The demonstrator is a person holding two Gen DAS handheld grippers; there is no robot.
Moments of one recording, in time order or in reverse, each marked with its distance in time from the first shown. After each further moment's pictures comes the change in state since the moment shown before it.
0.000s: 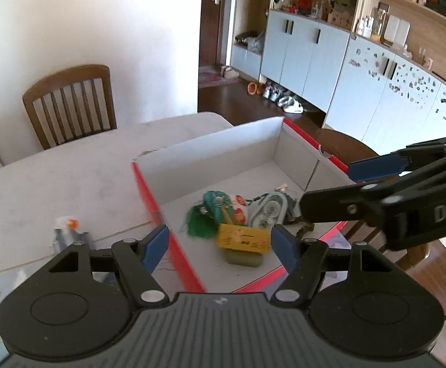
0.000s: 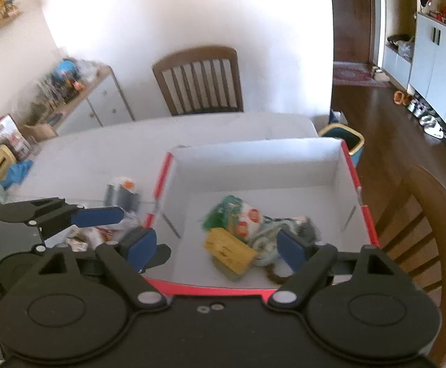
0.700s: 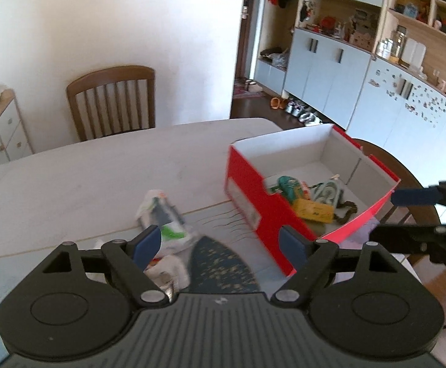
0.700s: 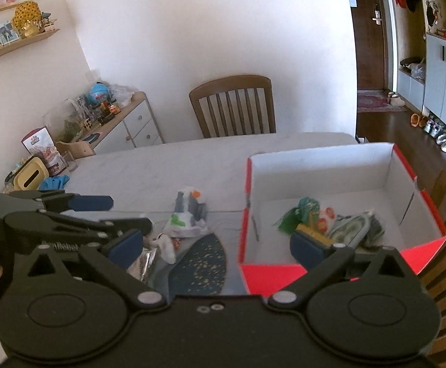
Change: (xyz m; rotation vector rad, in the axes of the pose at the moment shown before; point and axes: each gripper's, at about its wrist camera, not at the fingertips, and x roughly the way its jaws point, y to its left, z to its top) left arm -0.073 0.116 -0.053 -0.071 -0.051 0.045; right arm -0.001 0.105 -0.055 0.002 -0.134 0.045
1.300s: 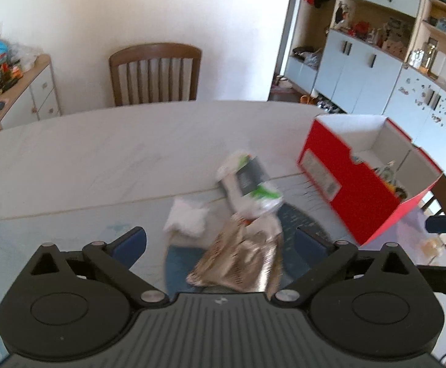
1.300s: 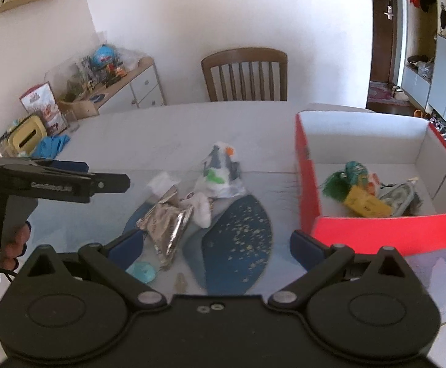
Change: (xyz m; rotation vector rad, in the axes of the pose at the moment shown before) left arm 0.009 0.114 -0.055 -0.090 0.028 0.061; right arm 0.050 0.085 -0.042 -0.076 0.094 -0.040
